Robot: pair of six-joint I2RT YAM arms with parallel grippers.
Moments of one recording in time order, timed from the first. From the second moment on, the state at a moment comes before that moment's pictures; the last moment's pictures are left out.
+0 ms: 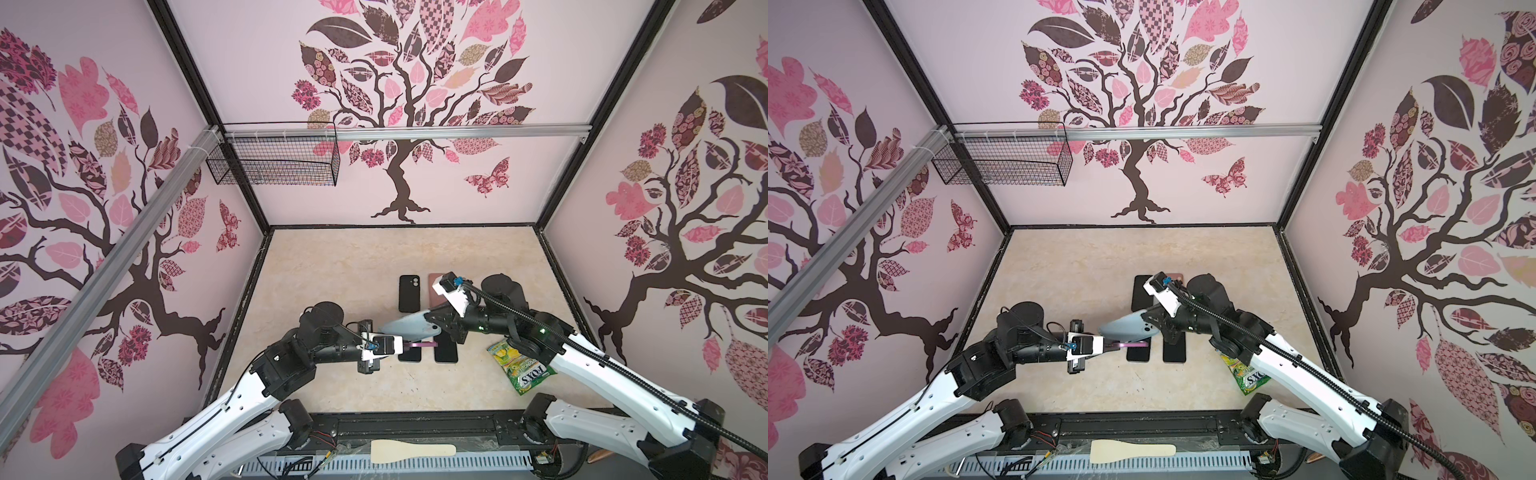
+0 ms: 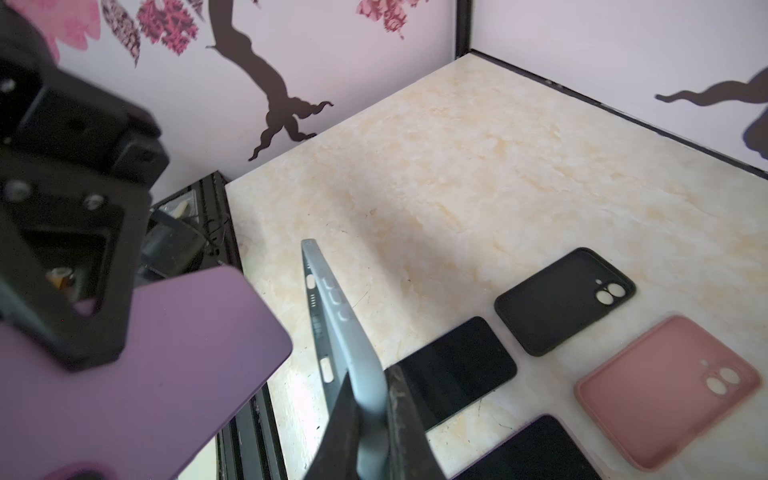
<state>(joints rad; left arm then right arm) -0.85 0.77 0.82 -0.39 0.55 0.62 0.73 1.01 0.92 -0.36 -0.38 0.06</state>
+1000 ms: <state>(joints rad) -0.51 0.86 0.73 -0.30 0.37 -0.30 0.72 0.94 0.77 -0.22 -0.15 0.31</state>
